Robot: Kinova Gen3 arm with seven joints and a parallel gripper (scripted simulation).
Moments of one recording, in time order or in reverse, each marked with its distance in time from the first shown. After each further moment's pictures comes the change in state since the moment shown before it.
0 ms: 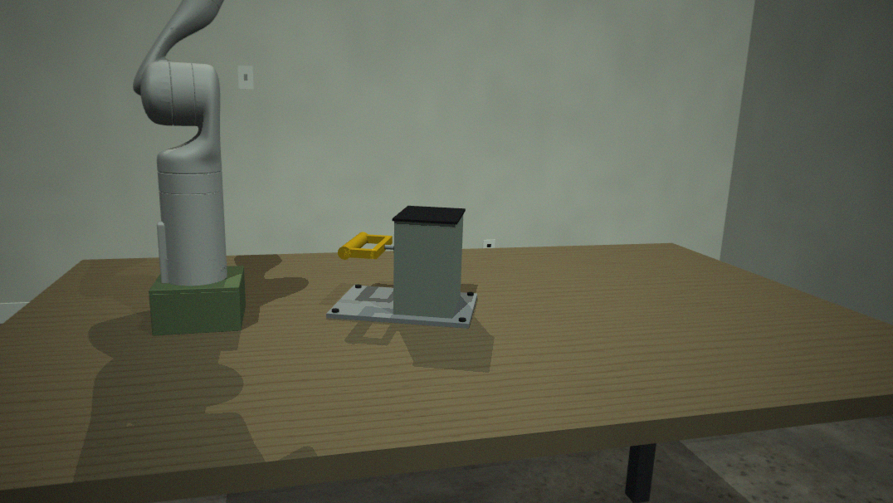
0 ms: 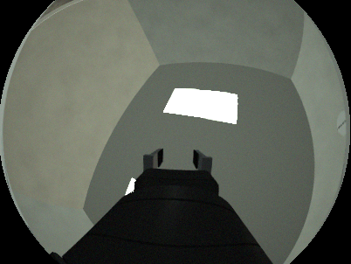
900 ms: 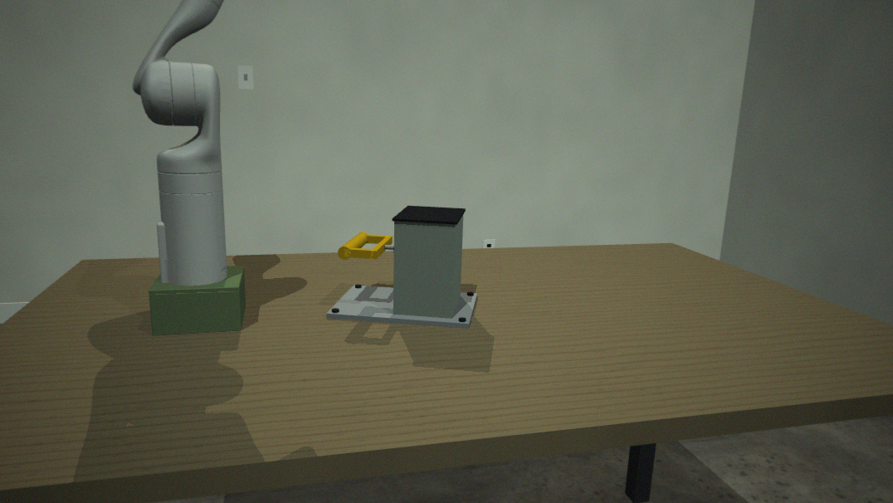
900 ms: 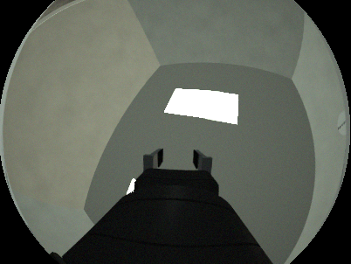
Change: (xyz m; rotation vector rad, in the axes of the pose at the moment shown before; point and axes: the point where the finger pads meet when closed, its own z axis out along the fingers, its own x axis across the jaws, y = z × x) arm -0.002 -0.001 0.000 0.002 -0.007 0.000
